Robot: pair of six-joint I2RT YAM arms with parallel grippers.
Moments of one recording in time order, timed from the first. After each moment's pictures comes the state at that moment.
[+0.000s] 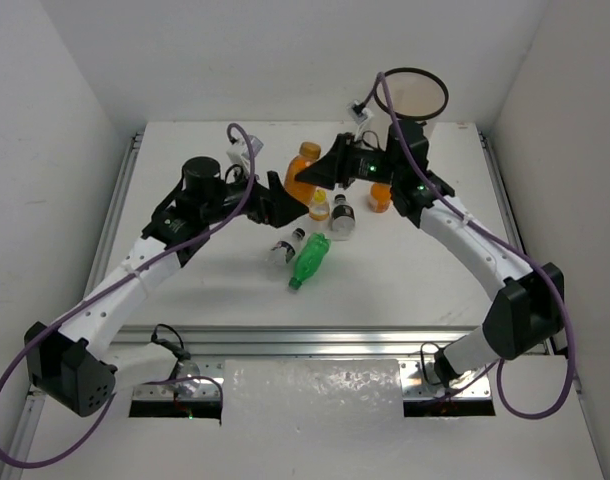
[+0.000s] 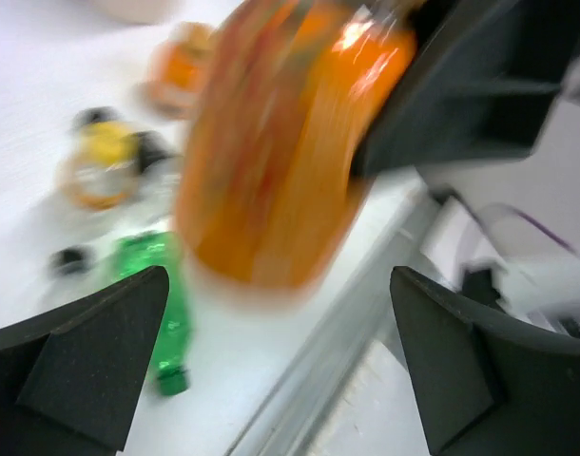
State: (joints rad) left arm -0.42 1.17 1.05 -0.12 0.59 -0.45; right arm 0.45 1.51 1.26 0.18 -0.82 0.63
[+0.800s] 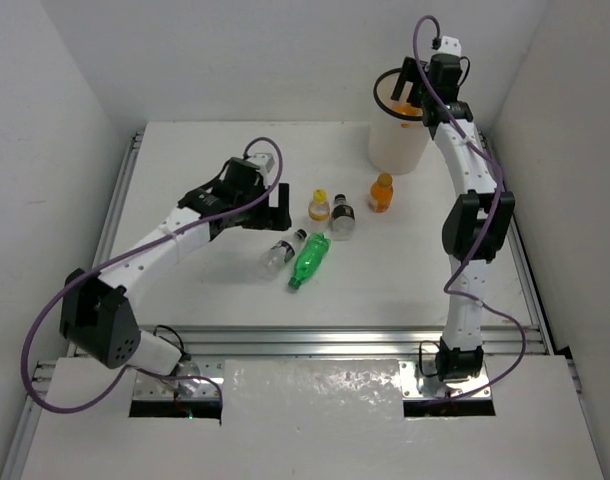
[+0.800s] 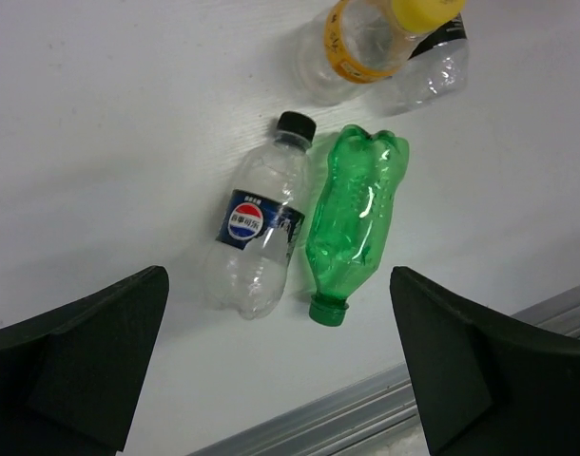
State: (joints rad) left arm -0.46 1.40 1.17 -0.57 0.03 -0.37; right arm 0.04 2.28 2.26 -0.25 0.11 0.20
